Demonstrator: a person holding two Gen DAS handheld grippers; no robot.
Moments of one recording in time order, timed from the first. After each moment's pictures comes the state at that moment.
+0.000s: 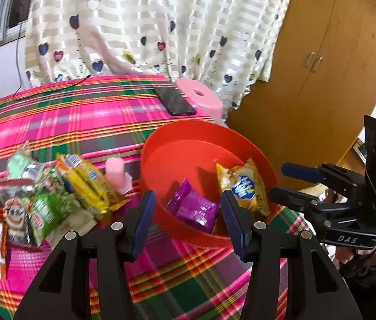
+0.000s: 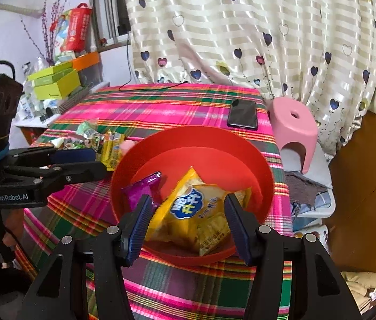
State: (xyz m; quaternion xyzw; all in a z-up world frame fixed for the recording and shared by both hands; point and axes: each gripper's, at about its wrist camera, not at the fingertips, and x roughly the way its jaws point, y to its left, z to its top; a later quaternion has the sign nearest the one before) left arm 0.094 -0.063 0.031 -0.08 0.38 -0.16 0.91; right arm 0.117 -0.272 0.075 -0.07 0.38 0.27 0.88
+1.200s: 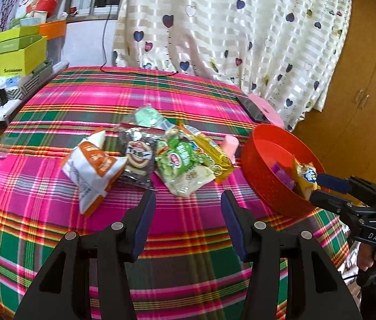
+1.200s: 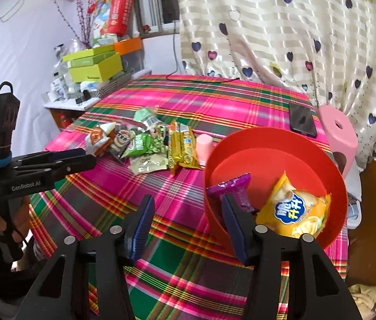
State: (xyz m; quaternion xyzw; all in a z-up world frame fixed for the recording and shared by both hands) left arm 0.008 0.055 0.014 -0.14 0.36 0.00 0.92; right arm 0.079 -0.180 0.075 -0.10 0.38 0.35 0.85
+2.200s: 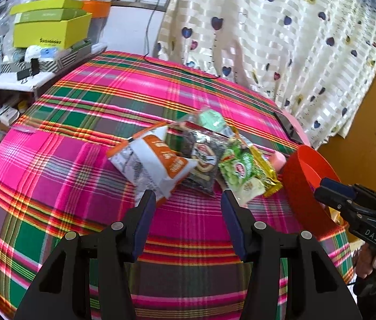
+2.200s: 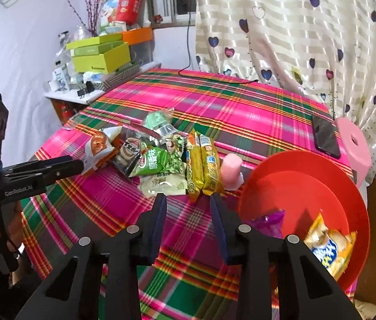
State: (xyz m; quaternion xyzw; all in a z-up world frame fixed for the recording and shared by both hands) left arm 0.004 0.120 -0.006 -0.21 0.36 0.07 0.91; right arm 0.109 -0.106 0.065 -0.13 0.40 0.36 0.83
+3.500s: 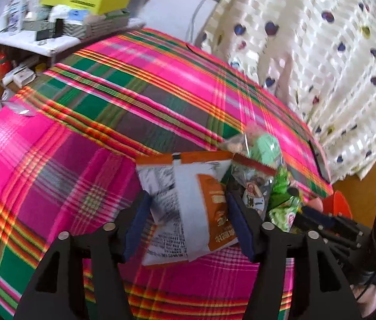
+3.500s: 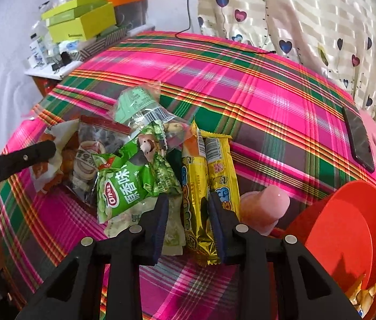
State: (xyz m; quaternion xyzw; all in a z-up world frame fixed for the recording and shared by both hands) left arm 0.063 0.173 -0.042 -0.29 0.39 0.12 0.87; right arm 0.186 -0.026 0.007 -0.18 0.47 0.33 0.80
